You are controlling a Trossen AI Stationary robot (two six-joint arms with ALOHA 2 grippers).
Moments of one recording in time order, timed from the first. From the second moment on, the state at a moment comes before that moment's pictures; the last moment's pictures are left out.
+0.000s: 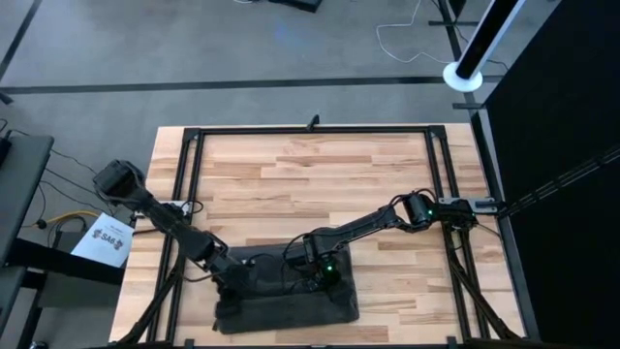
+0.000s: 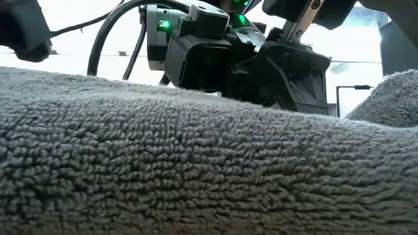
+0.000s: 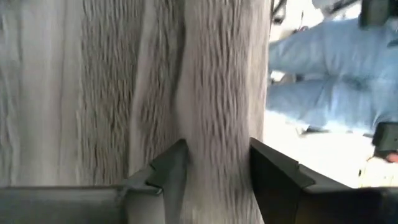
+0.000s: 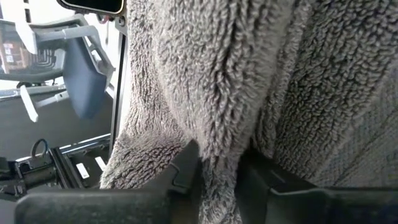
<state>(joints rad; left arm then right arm) -0.67 1.44 0.66 -0.15 0.35 -0.95 0.25 2.41 1.88 -1.07 -0.76 -0.17</state>
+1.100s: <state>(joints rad) -0.74 1.34 0.66 0.09 0.45 -0.92 0.29 2.41 1.88 -1.25 -1.02 -0.30</state>
